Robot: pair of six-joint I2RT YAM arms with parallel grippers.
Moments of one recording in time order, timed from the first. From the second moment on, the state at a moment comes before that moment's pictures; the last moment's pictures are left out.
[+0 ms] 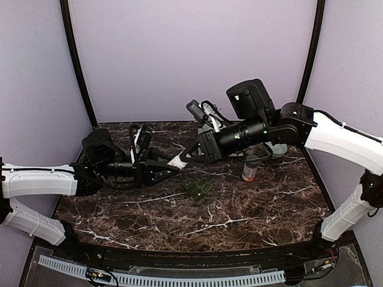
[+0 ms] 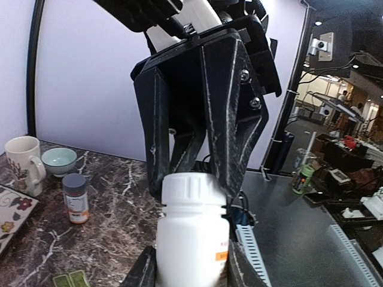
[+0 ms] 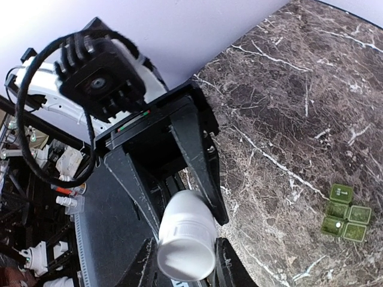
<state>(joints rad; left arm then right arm) -0.82 1.23 0.67 0.60 0.78 -0.25 1.08 1.49 1.52 -0.59 -0.41 0.42</state>
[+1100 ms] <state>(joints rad) -1.06 1.22 0.62 0.65 -0.02 0.30 0.99 1.59 1.62 -0.66 -0.35 0.95</state>
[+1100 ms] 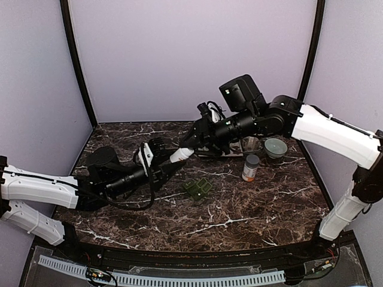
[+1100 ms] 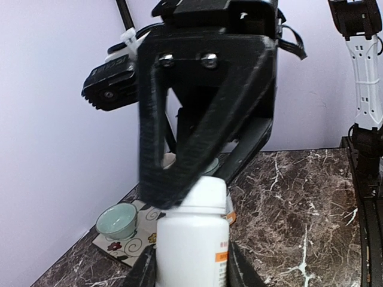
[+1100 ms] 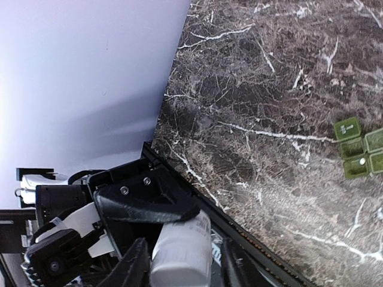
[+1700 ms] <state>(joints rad) -1.08 1.20 0.65 0.66 0.03 0.22 0.99 1.33 1.44 -0.64 -0.15 0.68</state>
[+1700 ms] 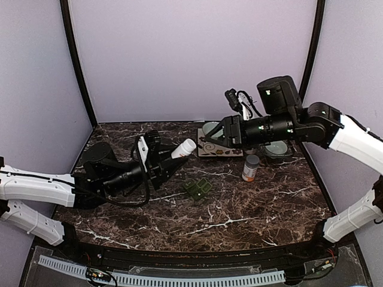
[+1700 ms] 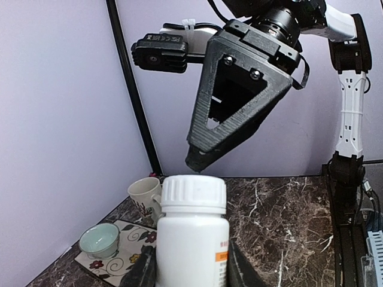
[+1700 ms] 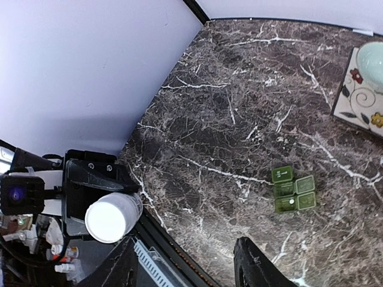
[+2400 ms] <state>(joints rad) -0.85 1.32 0.87 0.45 0.74 -0.22 1.01 1.20 1.27 -0.44 -0.26 0.21</state>
